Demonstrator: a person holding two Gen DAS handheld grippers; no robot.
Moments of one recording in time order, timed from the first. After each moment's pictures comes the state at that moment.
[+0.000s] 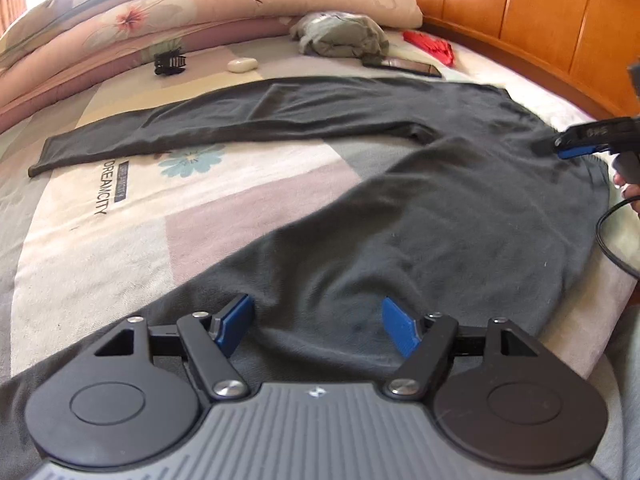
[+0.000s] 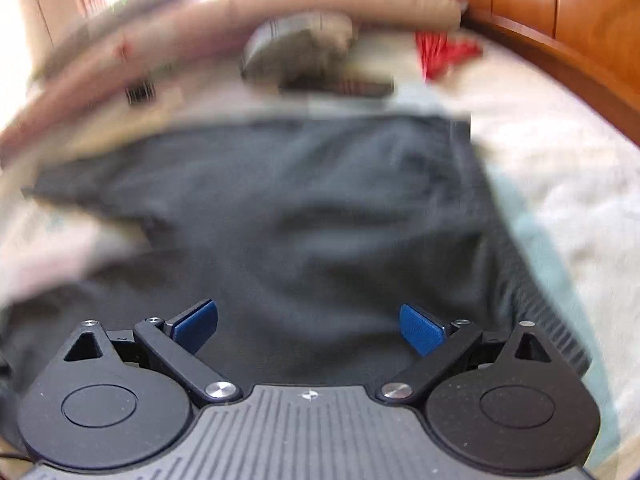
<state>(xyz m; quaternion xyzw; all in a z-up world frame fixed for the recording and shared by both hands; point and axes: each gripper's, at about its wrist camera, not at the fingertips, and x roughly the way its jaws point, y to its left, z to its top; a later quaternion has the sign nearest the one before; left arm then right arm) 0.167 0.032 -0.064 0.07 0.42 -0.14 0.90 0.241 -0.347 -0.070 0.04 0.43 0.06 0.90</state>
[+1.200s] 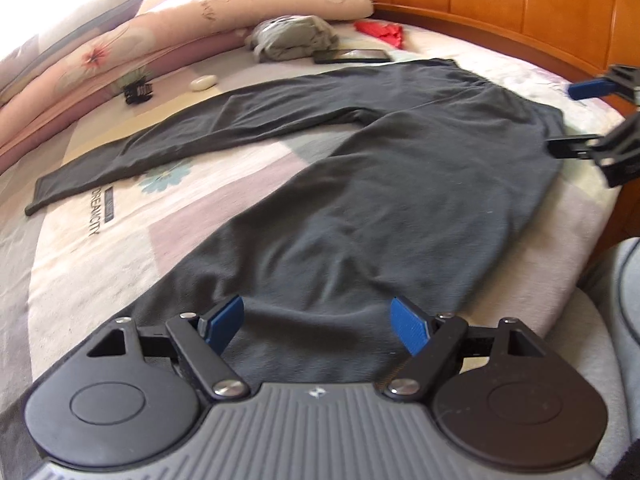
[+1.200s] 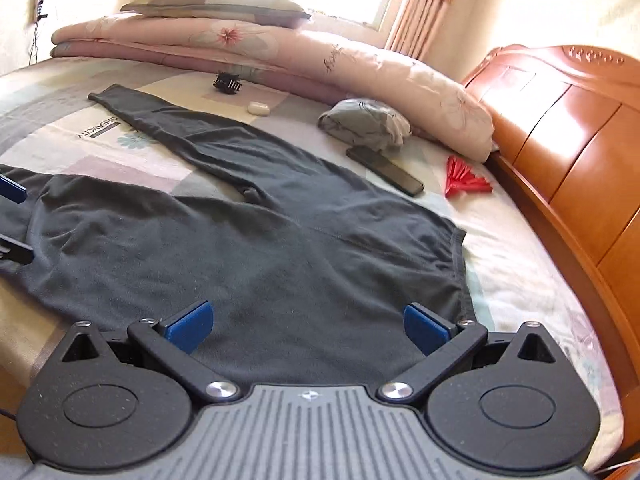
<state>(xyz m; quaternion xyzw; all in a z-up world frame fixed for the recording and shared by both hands) 0.123 0.005 -0.048 0.14 0.40 -0.17 0.89 0.113 -0.264 -0.012 -0.16 0.32 0.09 0.93</state>
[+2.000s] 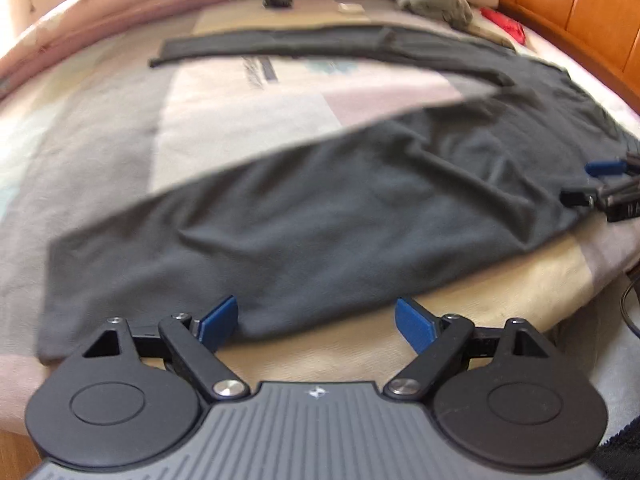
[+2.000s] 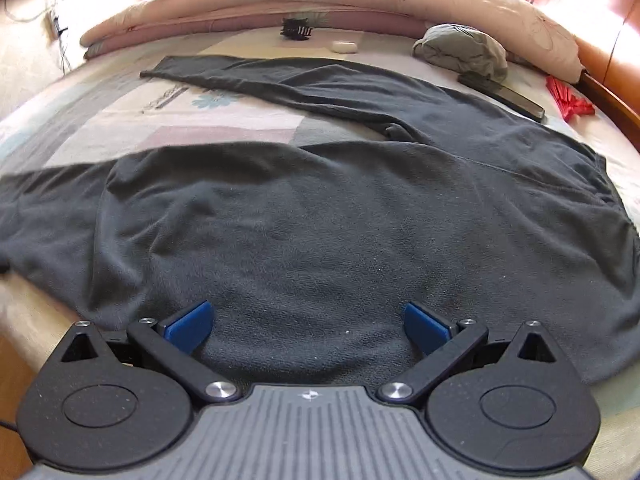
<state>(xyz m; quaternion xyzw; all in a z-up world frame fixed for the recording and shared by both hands) 0.080 0.145 -0.052 0.02 0.45 -0.04 0.89 0.140 -0.177 -0.074 -0.07 0.41 0.17 0.89</state>
